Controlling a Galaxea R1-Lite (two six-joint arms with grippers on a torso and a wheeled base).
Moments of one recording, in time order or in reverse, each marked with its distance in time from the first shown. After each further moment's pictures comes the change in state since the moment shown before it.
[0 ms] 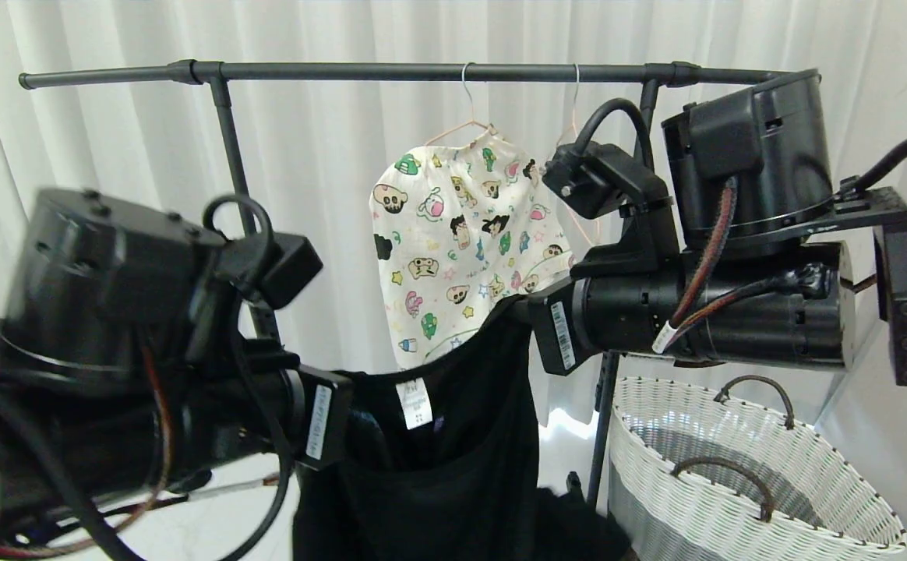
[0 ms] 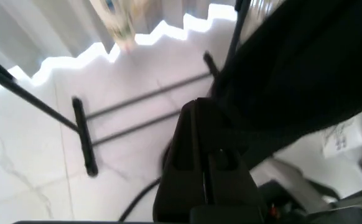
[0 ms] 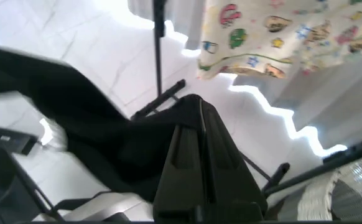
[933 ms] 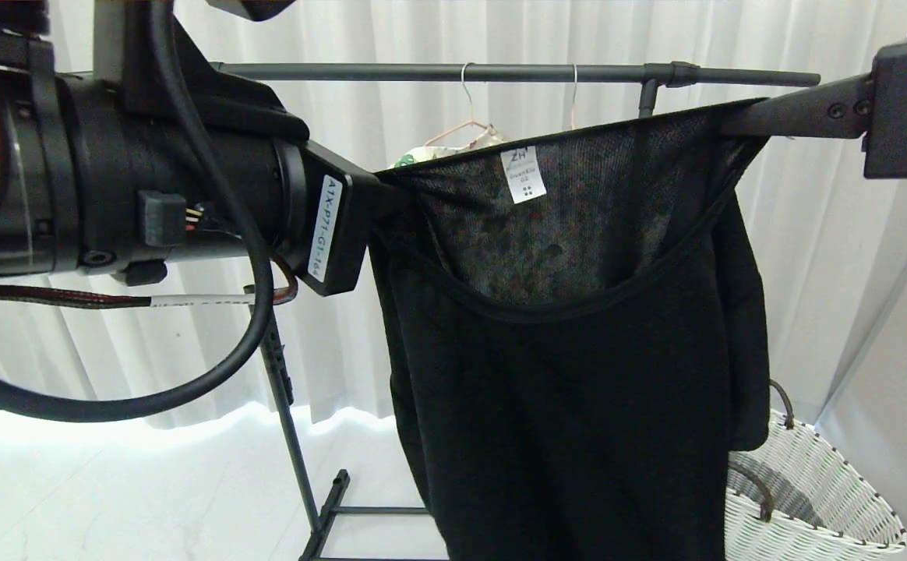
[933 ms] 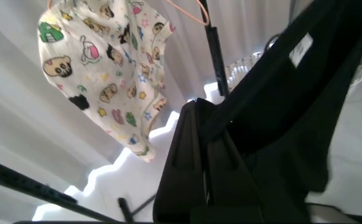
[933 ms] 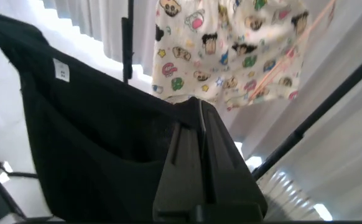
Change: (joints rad) left arm -0.114 0.069 -0.488 0.119 0.014 0.372; right arm -0.238 -0.262 -0.301 0.369 0.160 -0.192
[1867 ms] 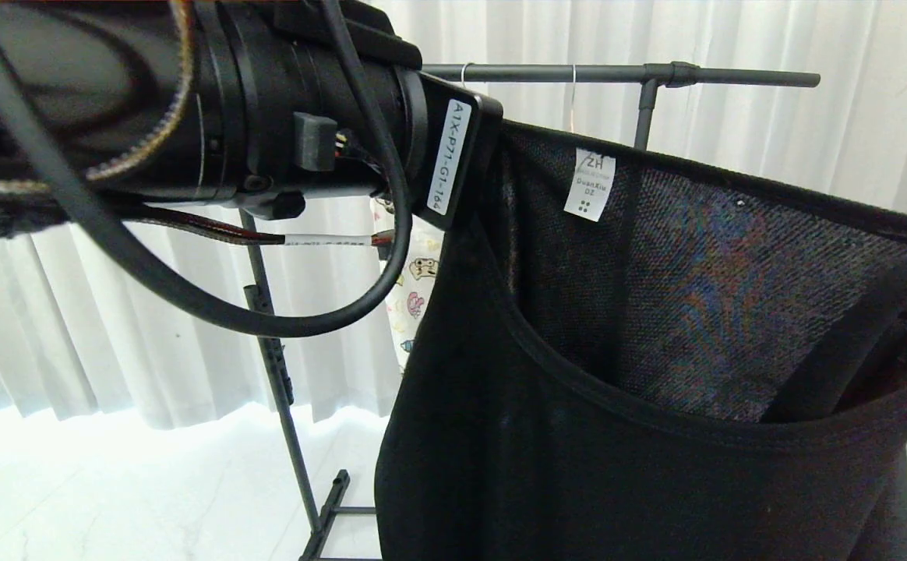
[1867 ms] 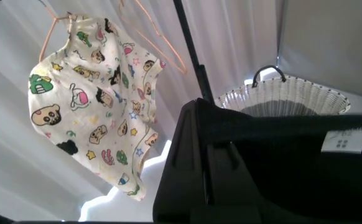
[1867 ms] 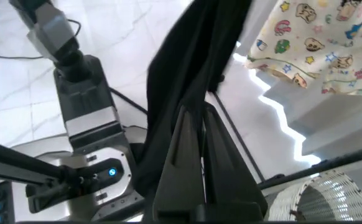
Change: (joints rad) left arm -0.066 0.140 -0.163 -0.074 0.018 -0.001; right arm 0.250 -0.179 0.025 0.370 0.167 -0.038
